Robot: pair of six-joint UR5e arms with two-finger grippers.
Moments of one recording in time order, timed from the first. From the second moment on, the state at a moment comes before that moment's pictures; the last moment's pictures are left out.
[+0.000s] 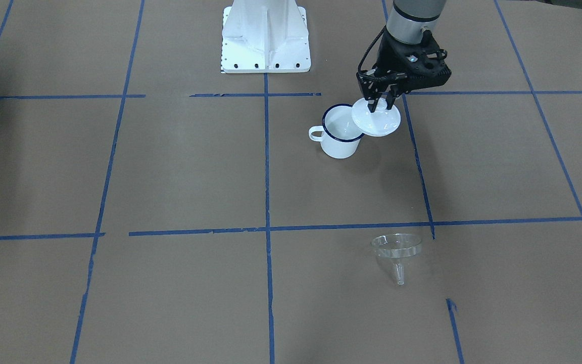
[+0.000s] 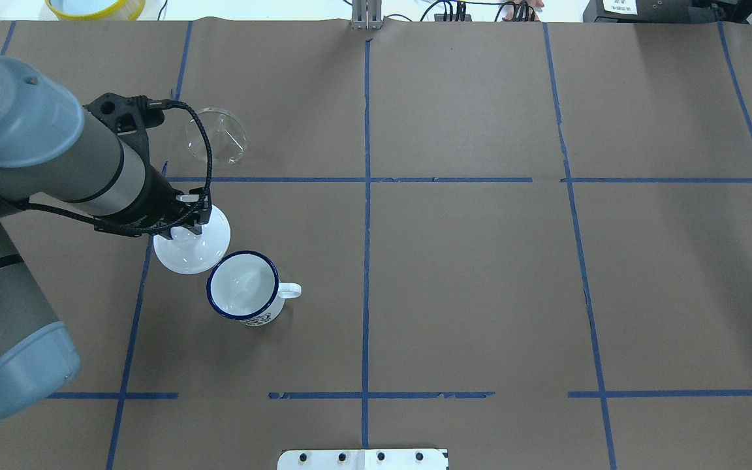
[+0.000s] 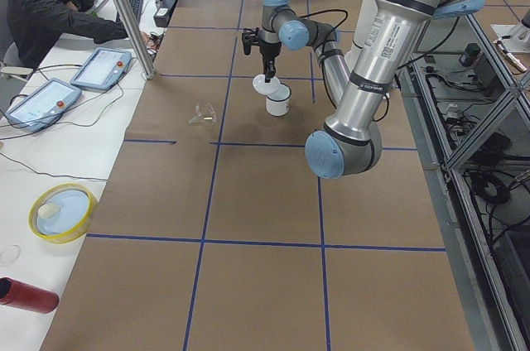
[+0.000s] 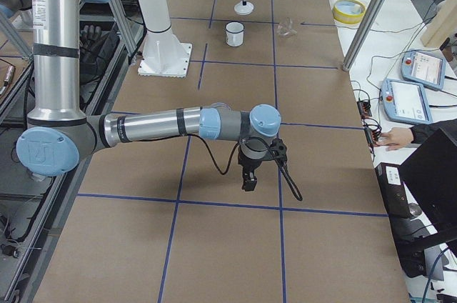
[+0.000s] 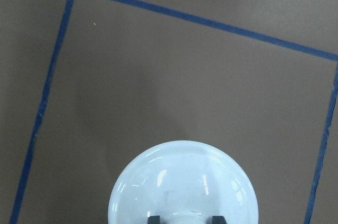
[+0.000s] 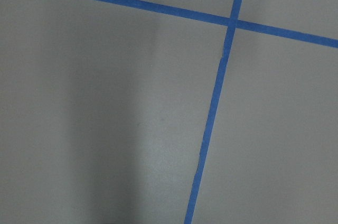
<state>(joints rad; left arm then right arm) -0.70 -1.98 -2.17 -1.29 -1.94 -1.23 1.45 -1.63 1.79 -1.79 2.31 -0.13</state>
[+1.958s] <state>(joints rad) -0.65 -1.80 -1.88 -1.78 -1.90 -1.24 1.45 -1.63 1.79 -1.79 2.31 -0.13</state>
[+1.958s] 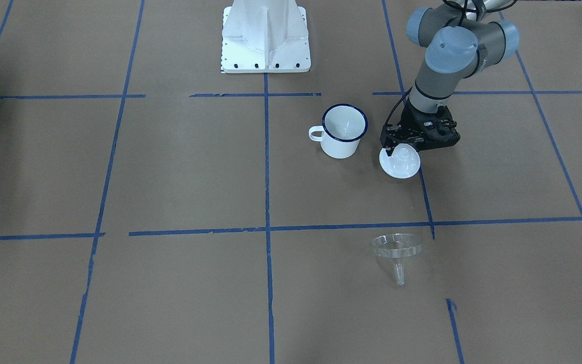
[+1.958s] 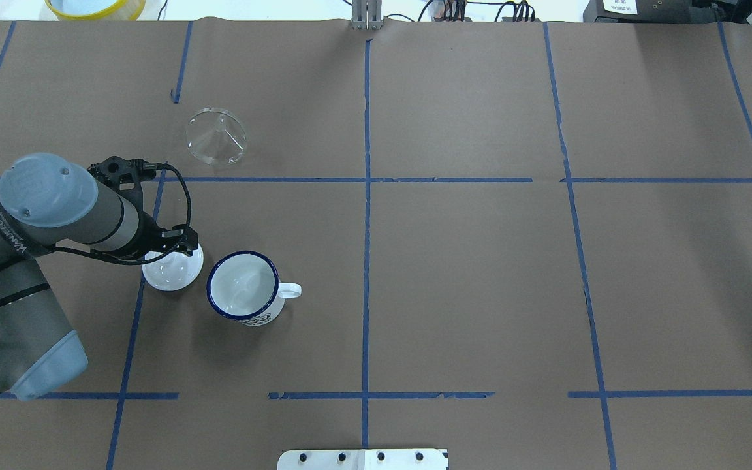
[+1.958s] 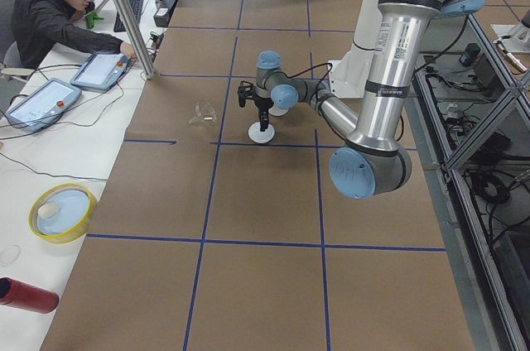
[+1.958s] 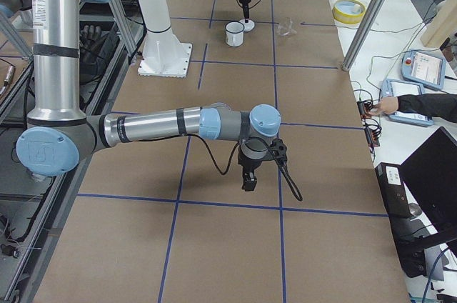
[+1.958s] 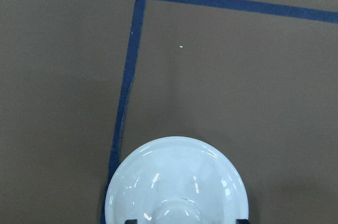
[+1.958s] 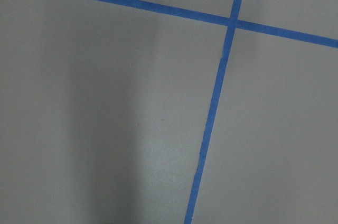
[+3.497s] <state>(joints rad) -0.81 -2.16 -1.48 -1.94 -1.66 -2.20 1.45 -1.63 1.79 -1.79 2.31 -0.13</state>
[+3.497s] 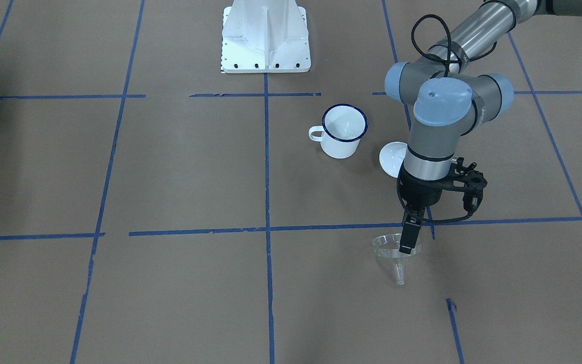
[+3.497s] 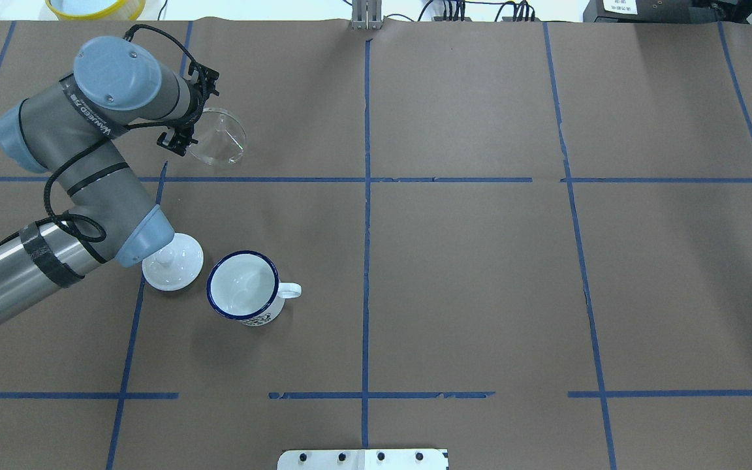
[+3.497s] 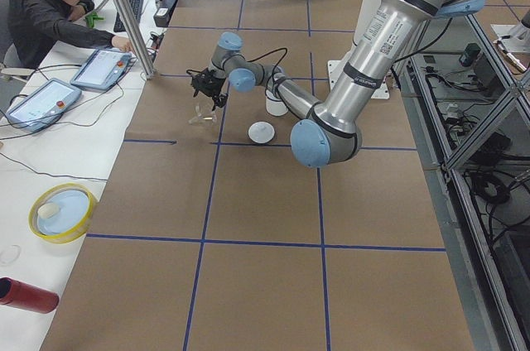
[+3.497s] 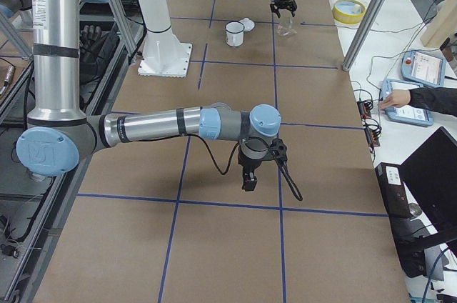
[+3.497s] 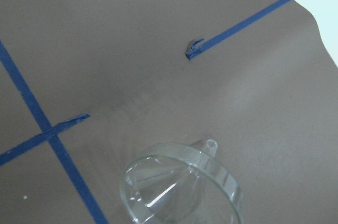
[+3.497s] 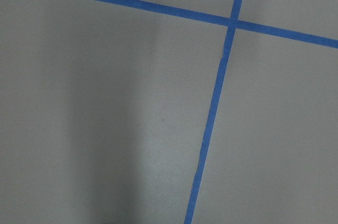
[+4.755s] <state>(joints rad) -0.76 -2.19 -1.39 -1.98 -1.58 -2.28 1.45 -1.63 1.79 -1.79 2.31 -0.13</state>
